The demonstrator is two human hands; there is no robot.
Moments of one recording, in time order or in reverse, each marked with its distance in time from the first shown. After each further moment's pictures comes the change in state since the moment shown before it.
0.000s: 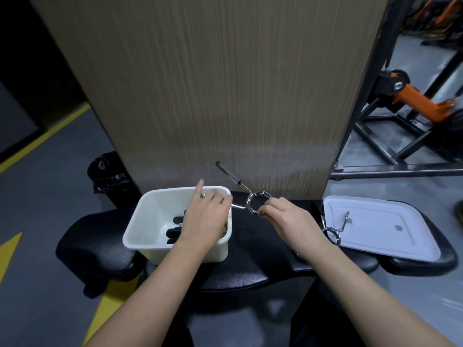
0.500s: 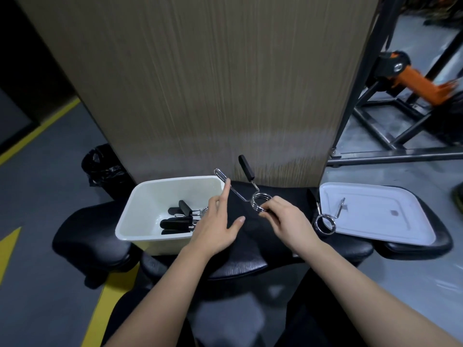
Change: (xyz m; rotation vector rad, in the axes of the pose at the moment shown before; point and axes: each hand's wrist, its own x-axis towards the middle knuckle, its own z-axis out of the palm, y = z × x) left_hand -0.019 0.044 0.033 -0.767 -0.291 -0.364; right_hand -0.026 0.011 0.025 0.327 -0.013 0.207
